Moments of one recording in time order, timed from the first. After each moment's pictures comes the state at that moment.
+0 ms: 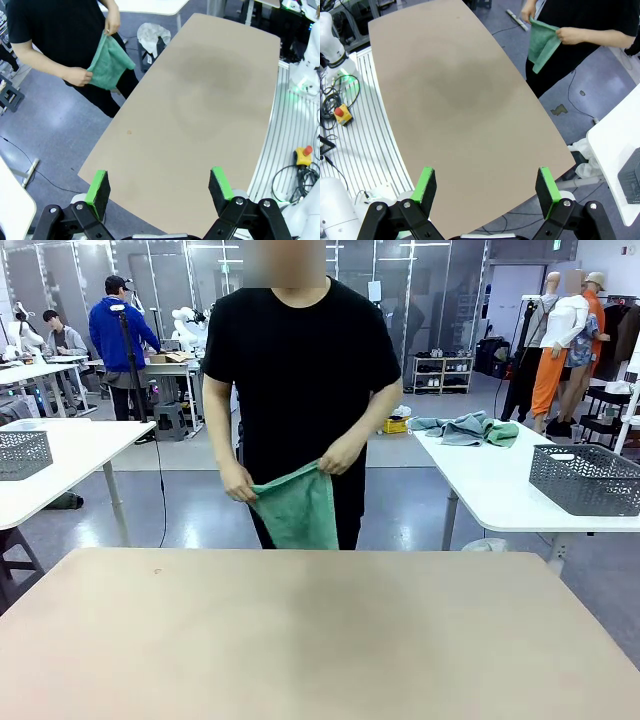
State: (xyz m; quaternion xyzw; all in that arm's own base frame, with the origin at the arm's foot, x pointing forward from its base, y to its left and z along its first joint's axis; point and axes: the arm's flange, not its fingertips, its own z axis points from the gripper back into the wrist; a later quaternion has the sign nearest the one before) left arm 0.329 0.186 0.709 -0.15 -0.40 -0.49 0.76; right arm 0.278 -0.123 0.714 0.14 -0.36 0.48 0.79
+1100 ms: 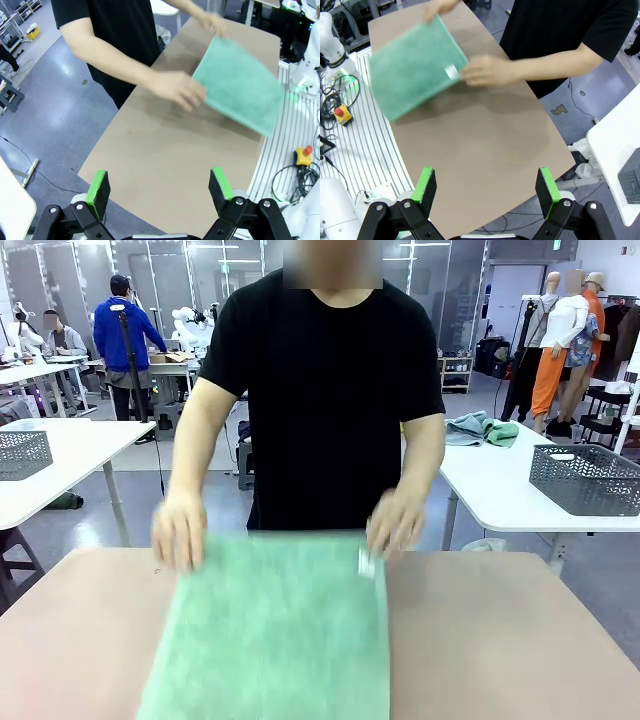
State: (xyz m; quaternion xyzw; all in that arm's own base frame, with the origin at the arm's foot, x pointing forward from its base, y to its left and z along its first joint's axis) left arm 0.329 0.186 0.709 -0.15 -0.40 -0.49 0.76; right arm 0.278 -0.123 0.714 0.14 -0.36 0.48 0.79
